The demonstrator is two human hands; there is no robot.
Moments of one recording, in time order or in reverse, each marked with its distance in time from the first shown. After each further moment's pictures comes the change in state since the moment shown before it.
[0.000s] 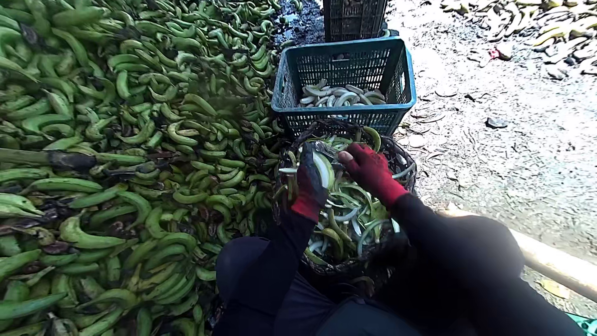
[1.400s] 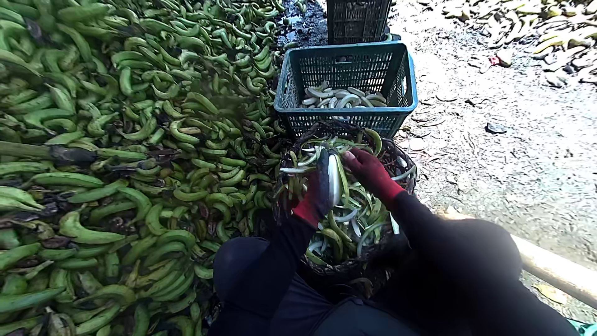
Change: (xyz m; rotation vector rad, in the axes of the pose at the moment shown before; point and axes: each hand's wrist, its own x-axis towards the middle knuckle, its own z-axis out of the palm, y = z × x) left_hand -0.009 0.004 -0.001 0.273 -0.267 -0.104; right_hand 0.019 0.018 0.007 0.279 -0.157 0.211
